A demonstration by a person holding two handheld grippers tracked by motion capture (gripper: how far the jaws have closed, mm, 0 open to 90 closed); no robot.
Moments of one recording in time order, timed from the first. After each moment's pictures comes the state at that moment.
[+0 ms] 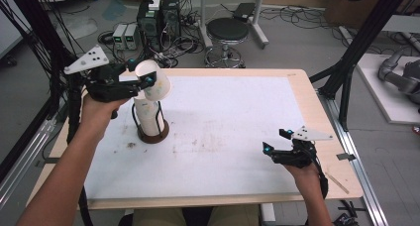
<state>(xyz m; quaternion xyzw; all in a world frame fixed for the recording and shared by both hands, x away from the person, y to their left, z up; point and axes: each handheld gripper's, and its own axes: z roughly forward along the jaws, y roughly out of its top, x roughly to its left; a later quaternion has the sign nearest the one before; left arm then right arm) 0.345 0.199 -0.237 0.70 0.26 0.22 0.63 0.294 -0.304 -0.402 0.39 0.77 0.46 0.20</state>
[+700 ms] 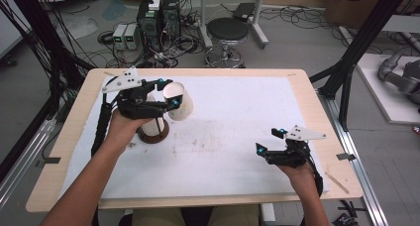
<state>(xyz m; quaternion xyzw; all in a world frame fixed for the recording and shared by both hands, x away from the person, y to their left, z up) 0.341 0.152 -0.275 0.73 0.21 0.16 0.63 0.294 -0.287 -0.398 0.36 0.78 0.48 0.19</state>
